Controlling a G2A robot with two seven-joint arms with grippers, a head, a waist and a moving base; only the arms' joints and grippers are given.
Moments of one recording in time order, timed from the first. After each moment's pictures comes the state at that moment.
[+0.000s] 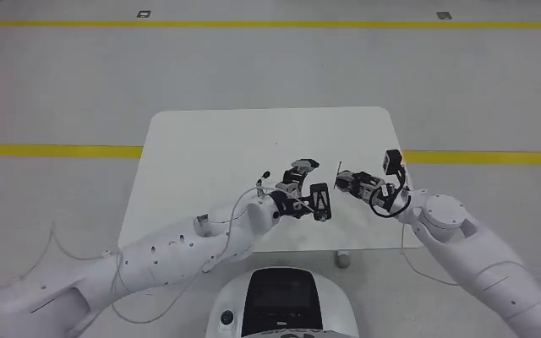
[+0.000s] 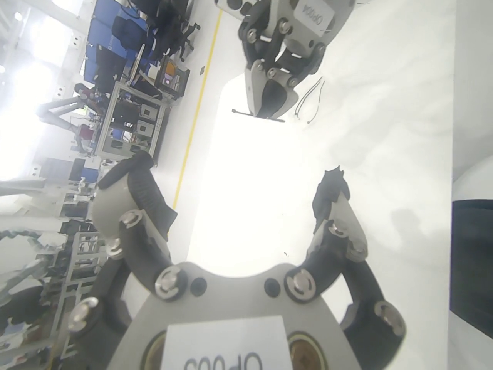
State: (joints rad) left arm 0.76 -0.99 -0.27 -1.85 1.57 -0.07 -0.37; right arm -1.31 -0.74 1.00 -1.61 0.76 0.05 0.48
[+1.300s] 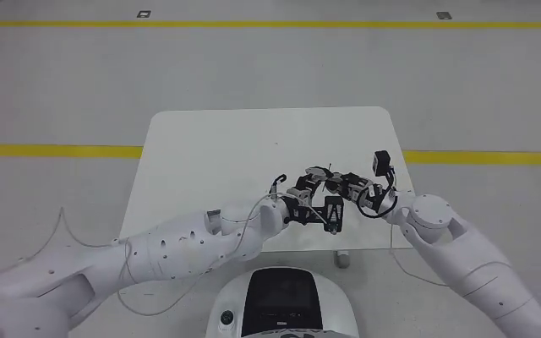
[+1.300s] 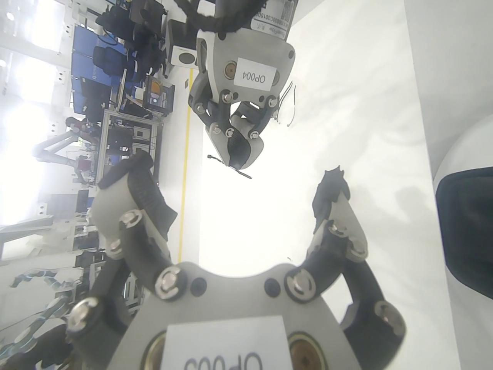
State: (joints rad) left arm 0.66 -1.03 -0.17 -1.83 1.57 -0.13 -0.39; right arm -1.31 -0.79 0.99 -1.65 0.72 0.11 0.43
